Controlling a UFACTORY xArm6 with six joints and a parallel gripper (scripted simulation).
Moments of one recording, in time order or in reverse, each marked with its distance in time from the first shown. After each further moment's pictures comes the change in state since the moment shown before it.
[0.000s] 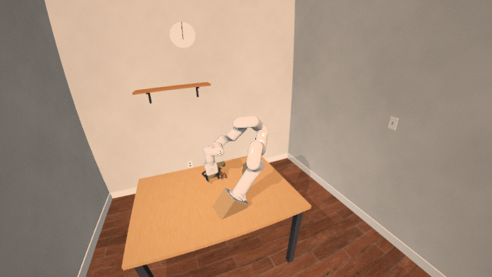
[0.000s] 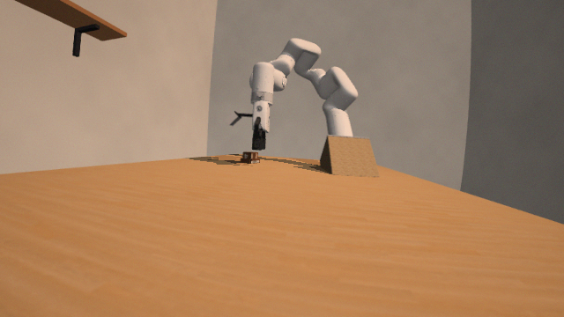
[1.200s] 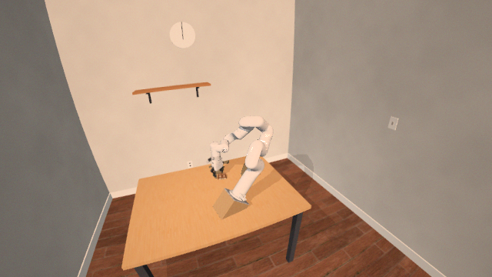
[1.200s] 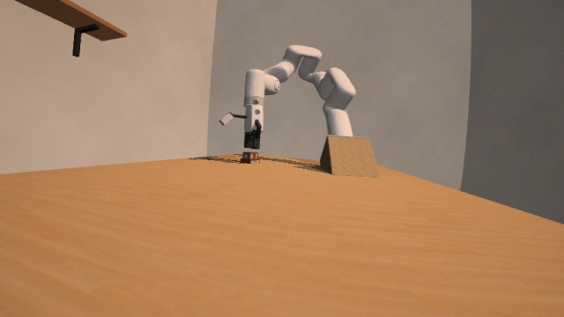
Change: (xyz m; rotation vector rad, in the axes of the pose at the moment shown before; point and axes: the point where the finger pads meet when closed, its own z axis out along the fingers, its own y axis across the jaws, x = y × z) arm 0.040 0.067 0.000 0.001 0.000 -0.489
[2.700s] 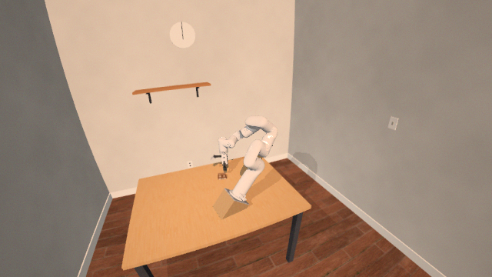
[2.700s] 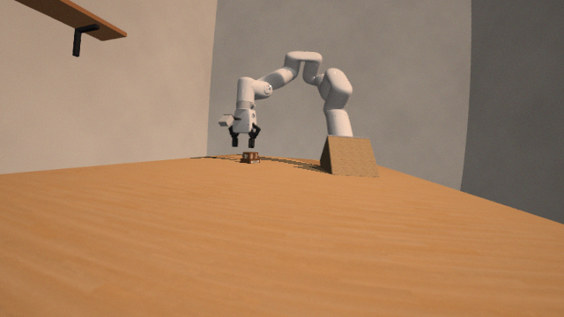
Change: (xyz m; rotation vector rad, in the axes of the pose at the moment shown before) arm 0.005 0.108 0.000 0.002 0.000 -0.616
